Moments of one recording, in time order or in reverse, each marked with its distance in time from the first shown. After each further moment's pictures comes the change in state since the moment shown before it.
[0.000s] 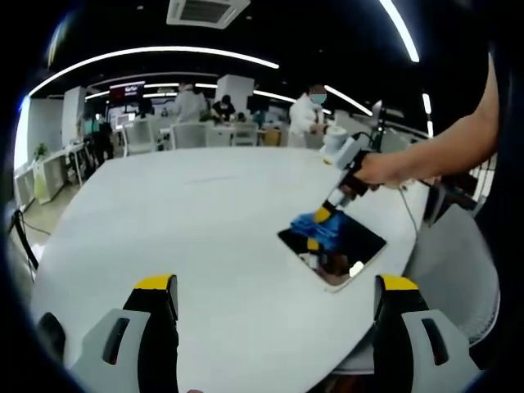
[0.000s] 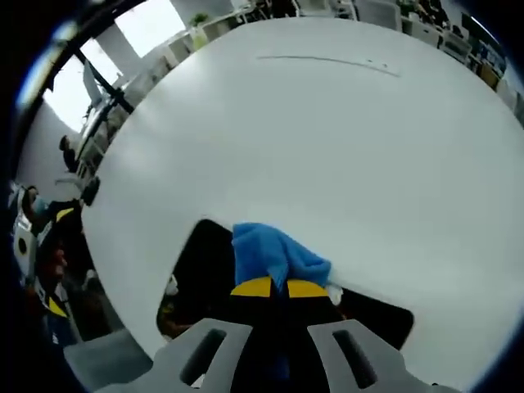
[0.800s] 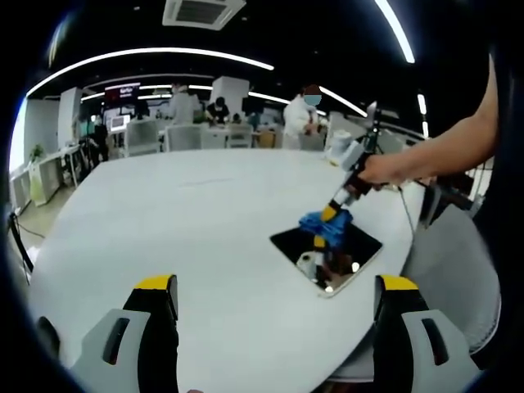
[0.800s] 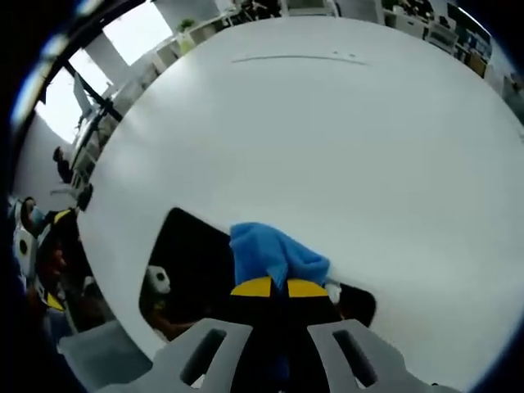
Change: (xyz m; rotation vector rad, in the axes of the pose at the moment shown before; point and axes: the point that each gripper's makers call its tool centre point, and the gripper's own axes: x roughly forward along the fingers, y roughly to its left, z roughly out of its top) left arm 0.008 -0.009 0.004 0.008 -0.014 -0.024; right arm -0.017 -0.038 -0.017 0.053 -0.003 -0.045
